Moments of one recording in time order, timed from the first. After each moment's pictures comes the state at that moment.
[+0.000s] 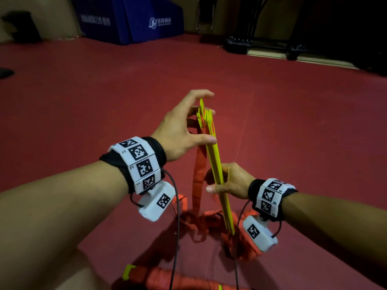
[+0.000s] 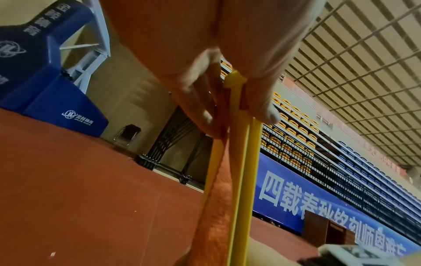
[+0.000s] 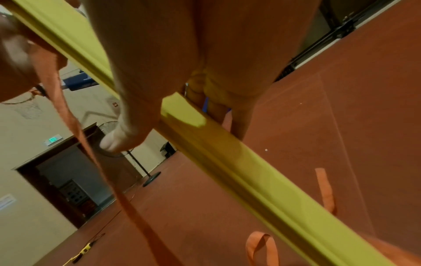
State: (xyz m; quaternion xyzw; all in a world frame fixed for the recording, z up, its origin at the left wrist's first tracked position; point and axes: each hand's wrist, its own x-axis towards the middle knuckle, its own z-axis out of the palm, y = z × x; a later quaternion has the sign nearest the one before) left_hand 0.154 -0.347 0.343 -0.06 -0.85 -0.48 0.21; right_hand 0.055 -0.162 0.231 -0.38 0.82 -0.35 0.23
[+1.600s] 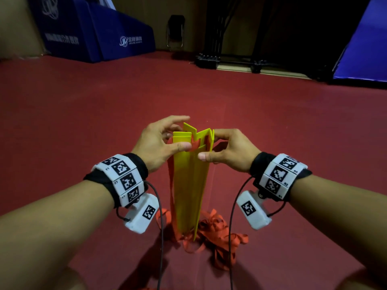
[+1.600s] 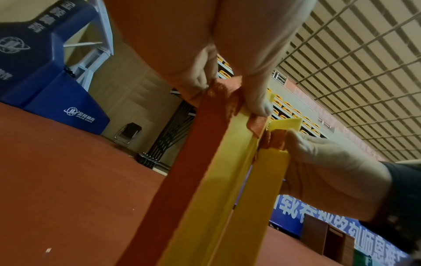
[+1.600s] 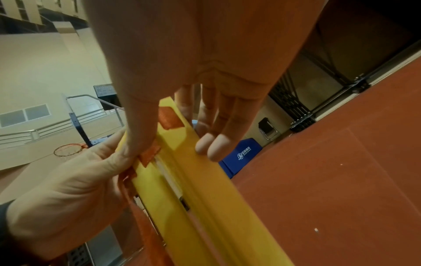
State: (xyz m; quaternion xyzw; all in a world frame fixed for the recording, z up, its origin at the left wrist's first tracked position) left_hand 0.146 -0.345 0.343 -0.08 -0.82 -0.52 0.21; right_hand 0.068 -0.135 0.352 -0.38 0.81 -0.45 0.07
